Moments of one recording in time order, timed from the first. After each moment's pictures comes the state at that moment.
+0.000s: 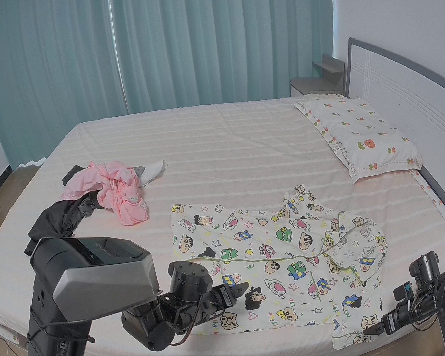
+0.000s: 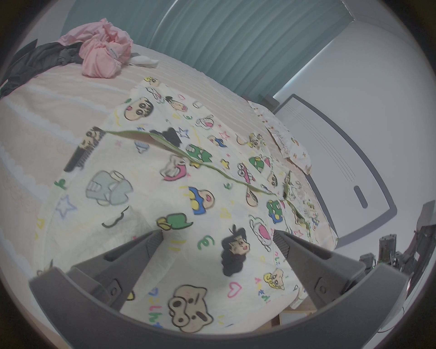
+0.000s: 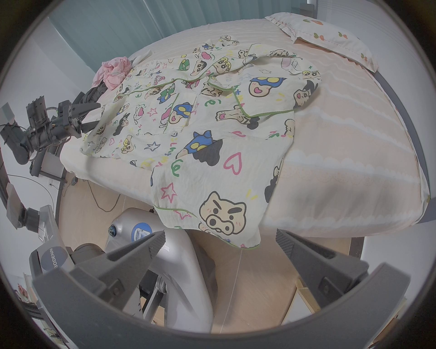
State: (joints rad) left arm -0.63 2.44 -0.74 -1.11 -0.01 -0.72; right arm 0.02 2.10 -0.02 -0.90 0.19 -0.11
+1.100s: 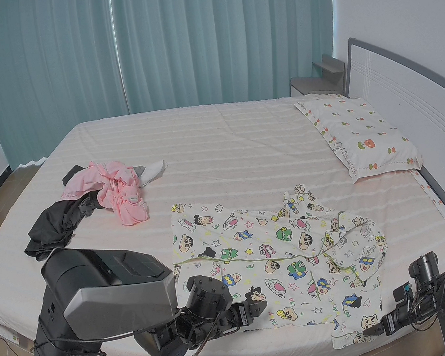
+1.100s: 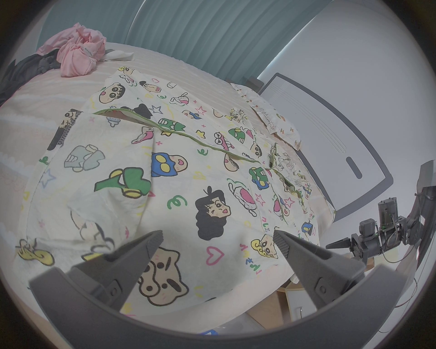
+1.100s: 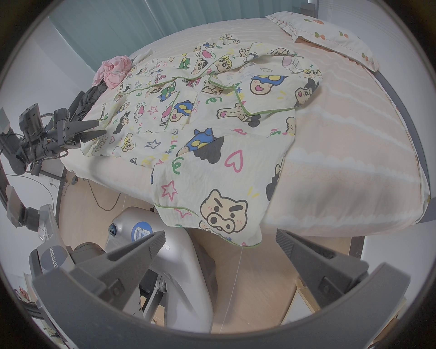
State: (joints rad) left arm -0.73 2.45 -0.71 -1.10 -0.02 -0.67; right arm 0.02 2.11 -0.02 -0.90 0.19 -0.11
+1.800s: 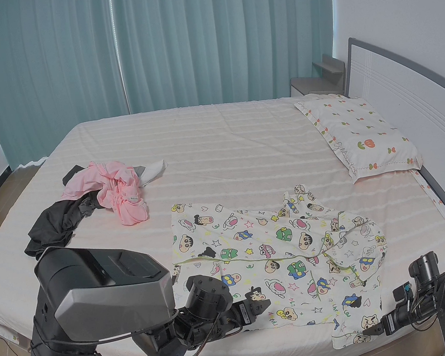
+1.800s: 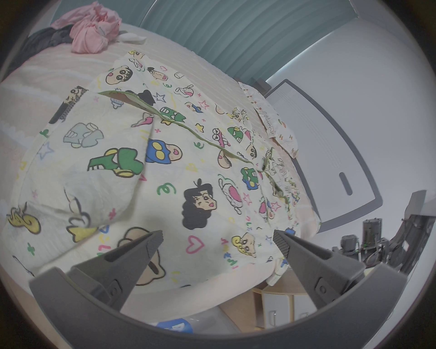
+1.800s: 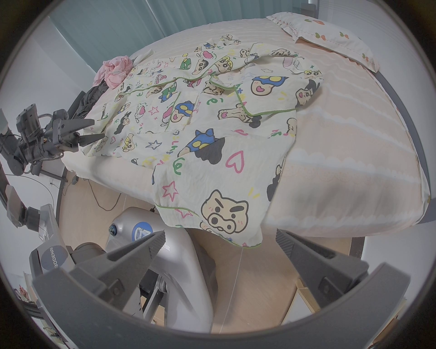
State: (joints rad) left arm -0.74 2.41 -0.70 -1.10 -0.07 -0.83; right arm 0.02 2.11 -0.02 -0.90 0.20 -0.11
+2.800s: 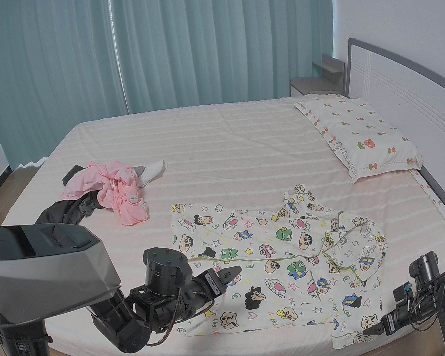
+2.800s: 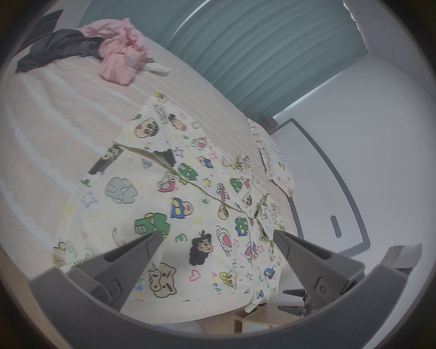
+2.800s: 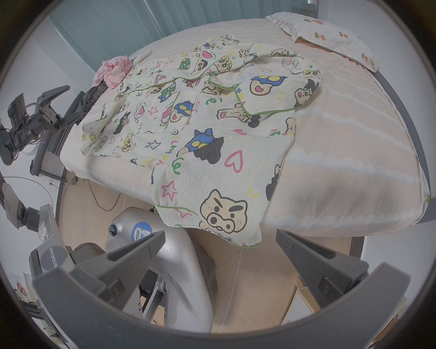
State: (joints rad) left arm -0.62 2.21 -0.59 -1.10 -0.02 -0.92; right arm 0.02 2.11 -0.02 -0.90 0.19 -0.11
